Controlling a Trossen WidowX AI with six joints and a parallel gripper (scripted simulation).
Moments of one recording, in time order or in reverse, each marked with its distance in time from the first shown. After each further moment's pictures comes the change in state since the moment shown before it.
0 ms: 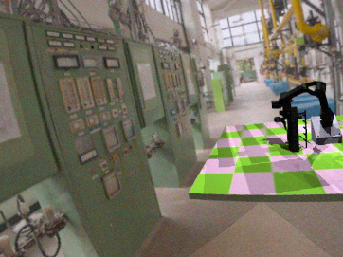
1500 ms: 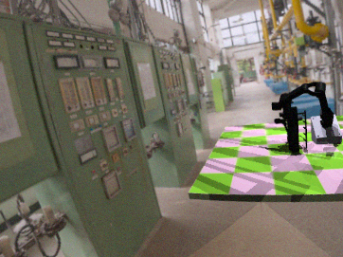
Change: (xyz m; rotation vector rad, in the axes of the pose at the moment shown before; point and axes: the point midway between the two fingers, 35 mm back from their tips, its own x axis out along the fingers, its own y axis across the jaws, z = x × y) arm 0.011 0.000 -0.007 -0.008 0.032 0.000
